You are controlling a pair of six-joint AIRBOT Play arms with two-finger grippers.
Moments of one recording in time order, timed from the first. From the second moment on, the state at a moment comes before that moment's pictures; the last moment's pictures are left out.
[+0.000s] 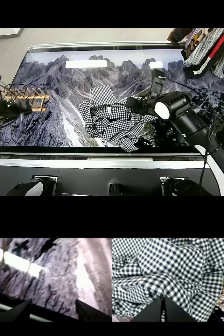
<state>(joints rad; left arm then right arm) 0.15 -1.03 1.17 1.63 -1.40 -1.79 0.52 -1.11 1.16 -1.60 1.03 2.32</state>
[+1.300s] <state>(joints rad) 0.45 -1.04 0.62 1.61 -0.90 -1.29 0.52 -1.11 1.16 -1.61 1.05 2.32</state>
